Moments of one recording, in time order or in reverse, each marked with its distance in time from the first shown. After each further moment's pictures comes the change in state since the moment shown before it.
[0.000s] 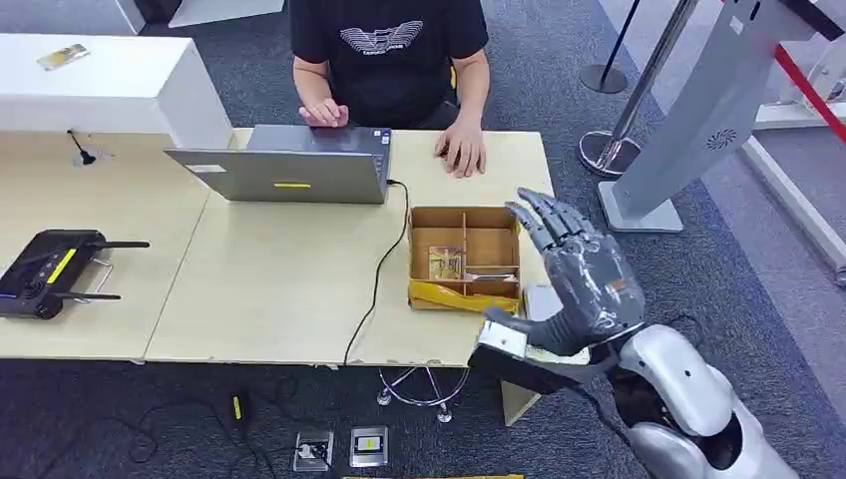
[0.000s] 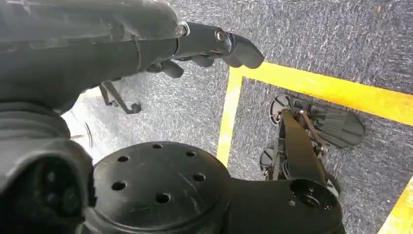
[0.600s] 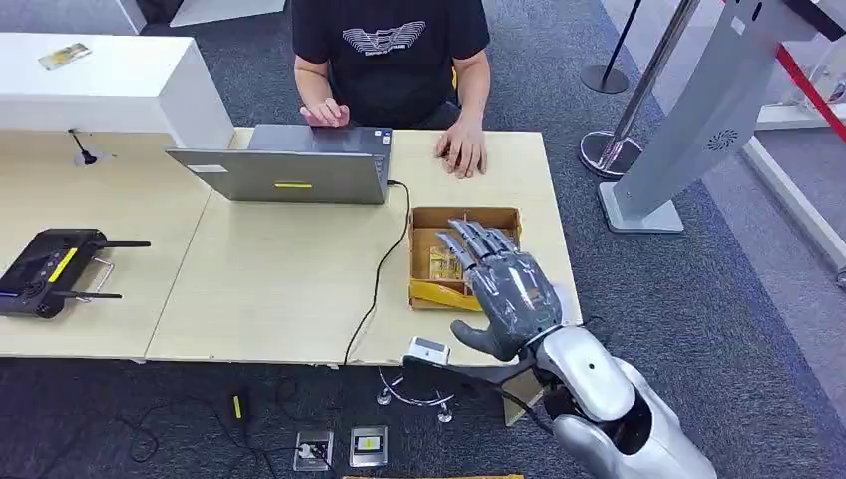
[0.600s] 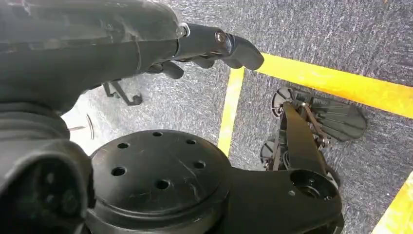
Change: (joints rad) left arm -0.004 -0.011 0.000 0.000 0.029 -0.014 0.006; right arm -0.047 0.204 0.111 0.209 0.119 0.080 -0.021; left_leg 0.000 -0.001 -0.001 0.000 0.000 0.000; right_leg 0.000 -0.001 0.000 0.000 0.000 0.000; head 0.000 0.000
